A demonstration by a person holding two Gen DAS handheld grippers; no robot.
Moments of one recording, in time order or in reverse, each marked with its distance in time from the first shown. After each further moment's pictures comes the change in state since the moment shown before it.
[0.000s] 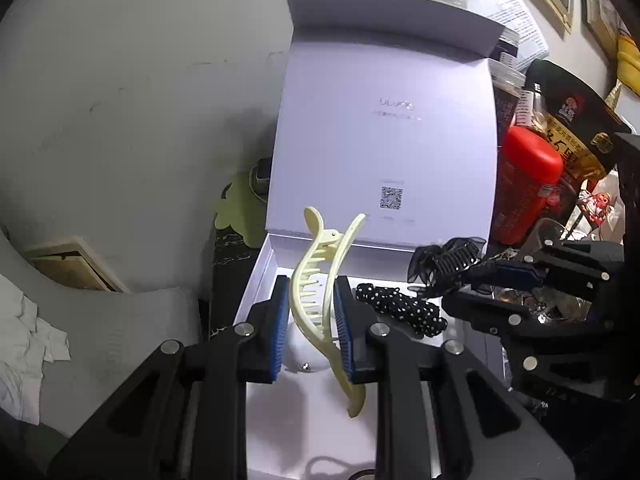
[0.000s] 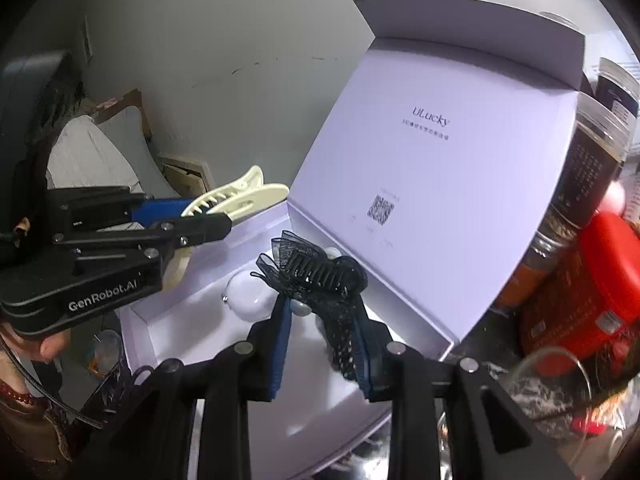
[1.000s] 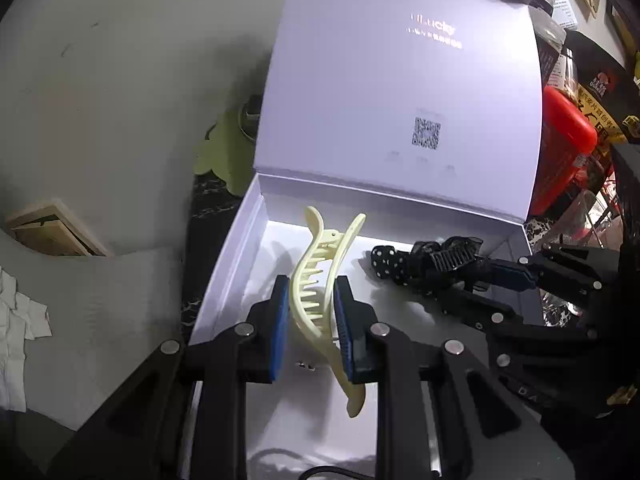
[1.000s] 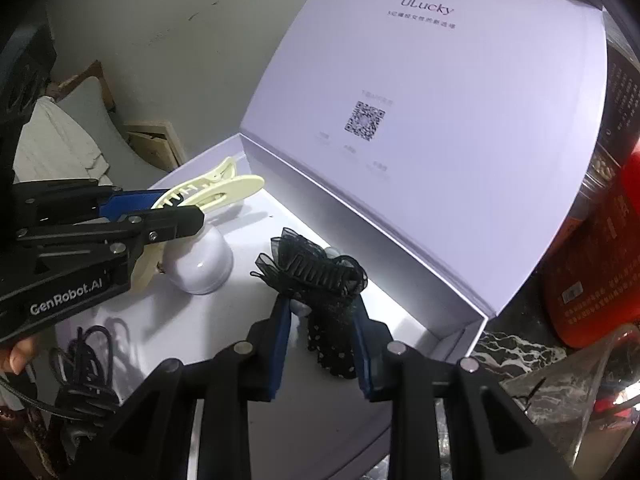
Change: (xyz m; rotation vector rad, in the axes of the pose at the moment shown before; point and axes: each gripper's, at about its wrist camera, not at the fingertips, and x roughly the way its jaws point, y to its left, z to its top) left arm 0.062 0.008 -0.017 -0.027 0.165 -0.023; right arm 0.068 -0.018 -0.019 0.057 0.166 -0.089
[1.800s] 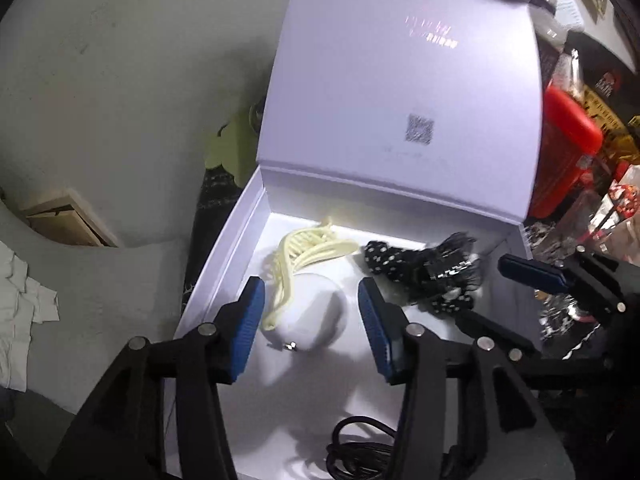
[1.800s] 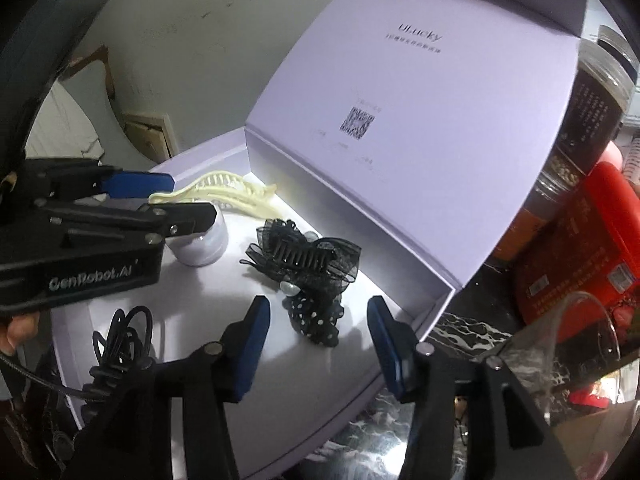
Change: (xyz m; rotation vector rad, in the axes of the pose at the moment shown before) left arm -0.012 -0.009 -0.004 -0.042 -0.038 0.059; right arm -0.030 0.012 -0.022 -0.063 -0.059 -0.062
